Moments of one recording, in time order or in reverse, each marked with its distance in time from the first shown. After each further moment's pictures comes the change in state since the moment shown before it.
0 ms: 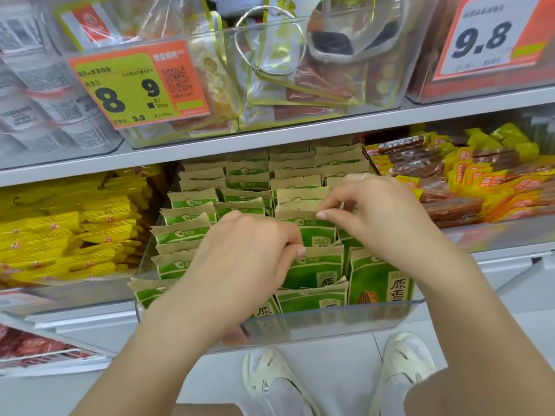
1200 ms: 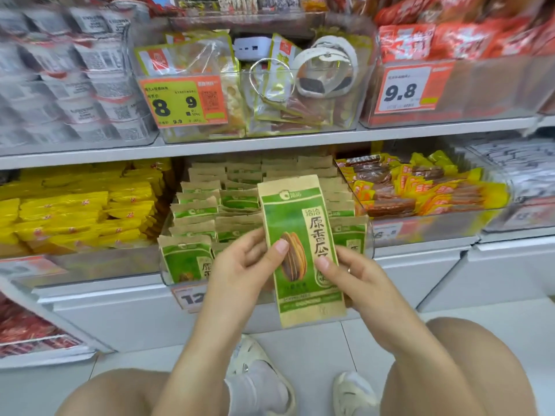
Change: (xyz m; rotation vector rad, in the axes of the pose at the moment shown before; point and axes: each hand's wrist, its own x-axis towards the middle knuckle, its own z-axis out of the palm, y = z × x) left_hand -0.089 0.037 0.024 -1.573 0.228 -0.342; right_hand -0.138 -0.041 0.010 1.188 -0.109 0.297
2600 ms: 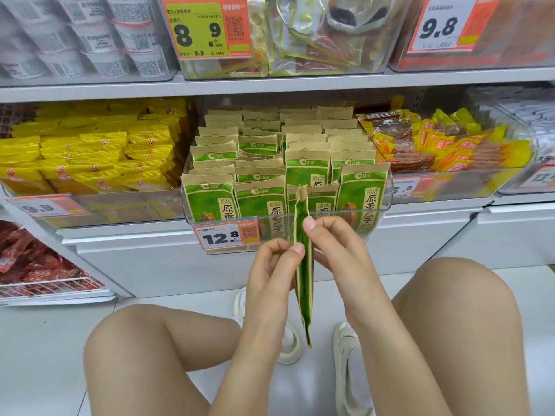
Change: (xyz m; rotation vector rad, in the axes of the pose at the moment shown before) left_hand -0.063 -0.063 0.008 -0.232 0.189 -0.130; right_hand -0.026 0.021 0.067 0.090 0.226 0.023
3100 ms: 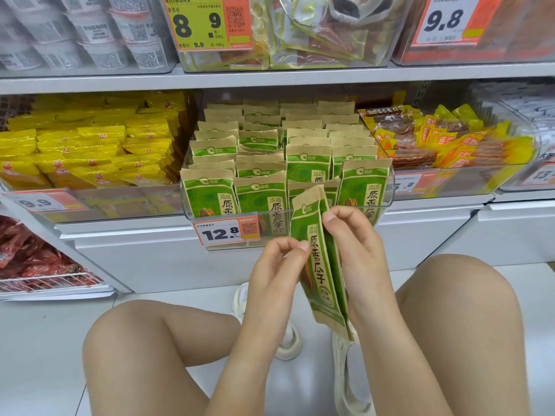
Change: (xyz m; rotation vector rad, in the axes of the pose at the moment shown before) left_hand 0.000 -0.001 -0.003 0.073 -0.084 0.026; right_hand 0.000 0.002 0.000 0.037 0.174 -0.062
